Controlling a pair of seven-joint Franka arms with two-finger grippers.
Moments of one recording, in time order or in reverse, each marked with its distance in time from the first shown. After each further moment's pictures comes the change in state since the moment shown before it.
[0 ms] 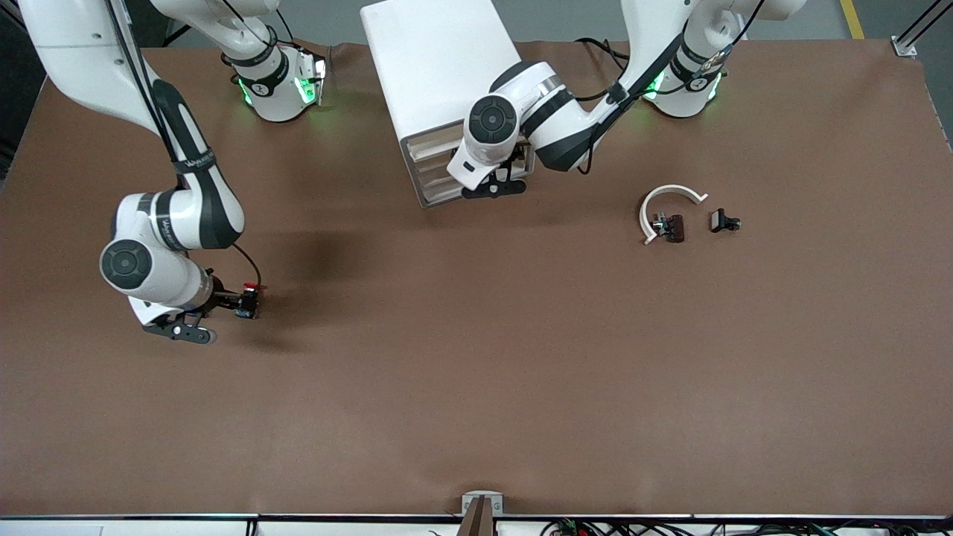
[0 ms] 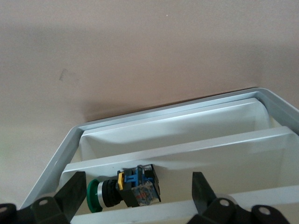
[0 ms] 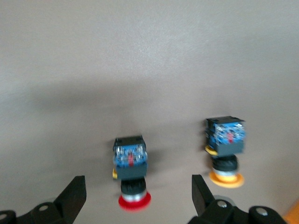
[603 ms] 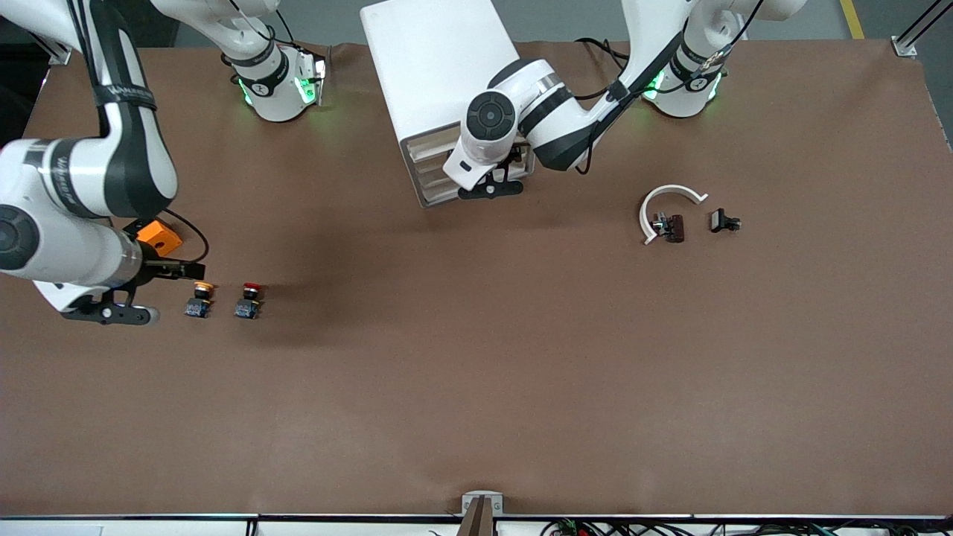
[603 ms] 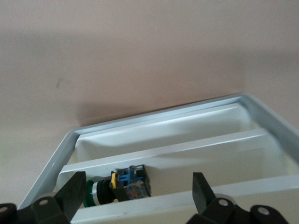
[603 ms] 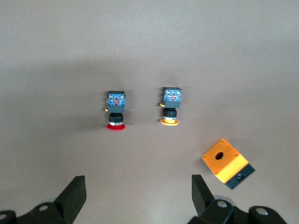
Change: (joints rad) left arm -0.011 -0.001 0.023 0.055 0.005 -0.003 0.000; right arm -0.013 -0.153 -0.003 0.236 0.001 -0.479 -0.190
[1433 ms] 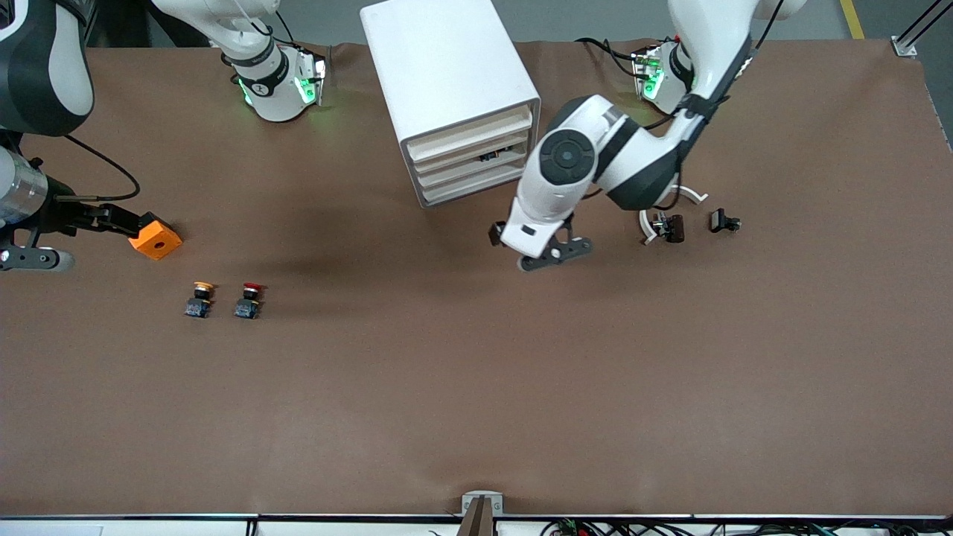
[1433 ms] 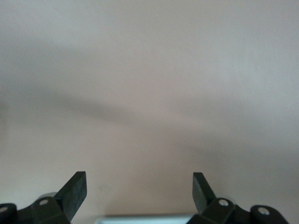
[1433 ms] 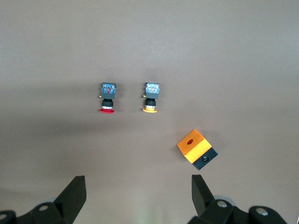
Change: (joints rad) left arm 0.066 -0.049 0.232 0.140 0.109 -0.025 0.019; right arm -0.046 -0.184 -0.007 0.011 0.001 -0.106 -0.127
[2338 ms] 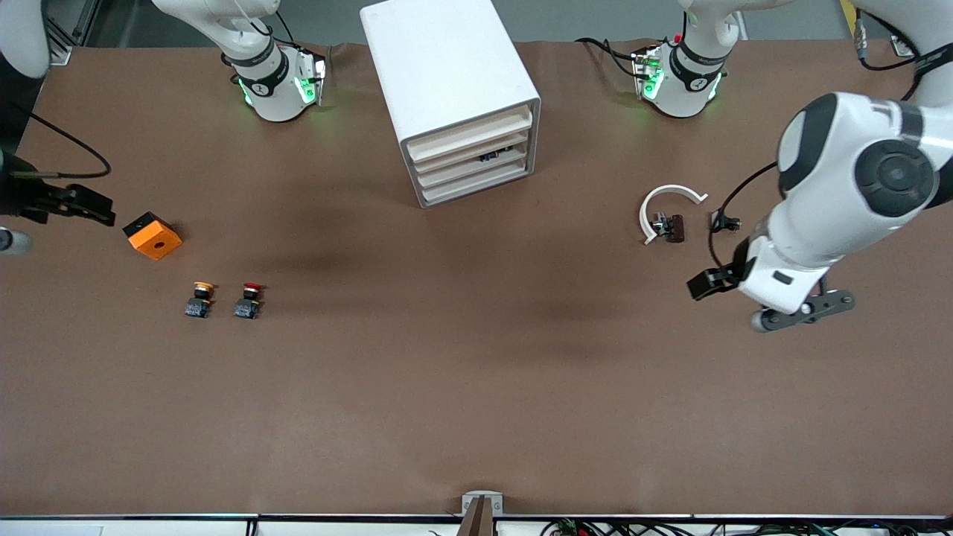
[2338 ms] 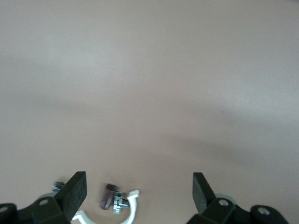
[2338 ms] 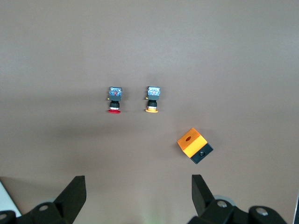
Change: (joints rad) left arm 0.440 -0.147 0.007 0.112 0.089 -0.220 0.519; right arm -0.003 -0.006 -0.001 0.180 0.027 -0.143 -0.006
